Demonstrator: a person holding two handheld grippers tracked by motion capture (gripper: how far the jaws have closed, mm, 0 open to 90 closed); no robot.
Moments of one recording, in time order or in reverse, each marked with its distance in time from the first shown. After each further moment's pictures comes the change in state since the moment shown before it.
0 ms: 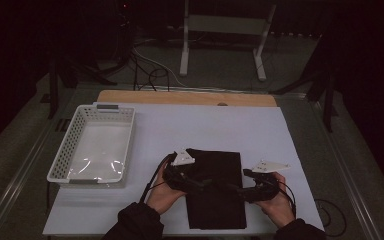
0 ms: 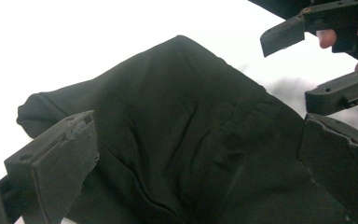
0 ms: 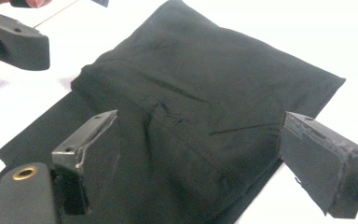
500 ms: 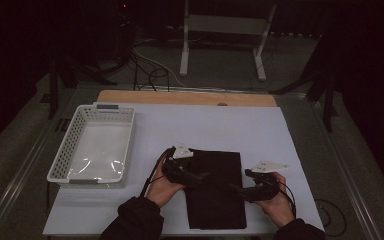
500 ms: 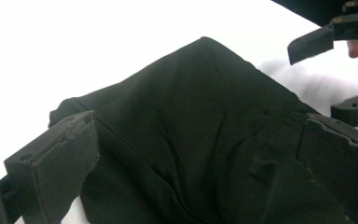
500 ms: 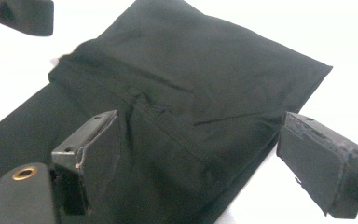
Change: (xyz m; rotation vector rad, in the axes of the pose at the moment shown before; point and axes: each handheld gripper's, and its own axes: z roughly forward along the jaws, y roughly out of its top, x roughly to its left) left arm 0.018 0.007 0.008 0.016 0.039 -0.015; right arm -0.005 -0.005 0.005 0.028 -0.042 0.008
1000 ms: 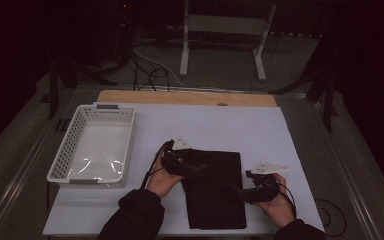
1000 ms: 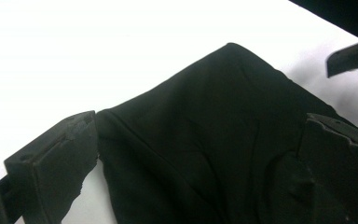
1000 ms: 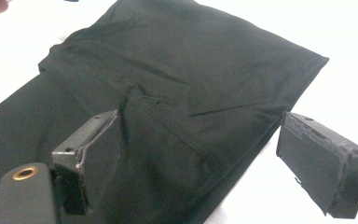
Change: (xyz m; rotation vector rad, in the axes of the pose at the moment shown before) left arm 0.019 0.007 0.009 0.004 0.030 -0.019; right arm 0.002 -0.003 -0.001 0.020 -0.021 -0.013
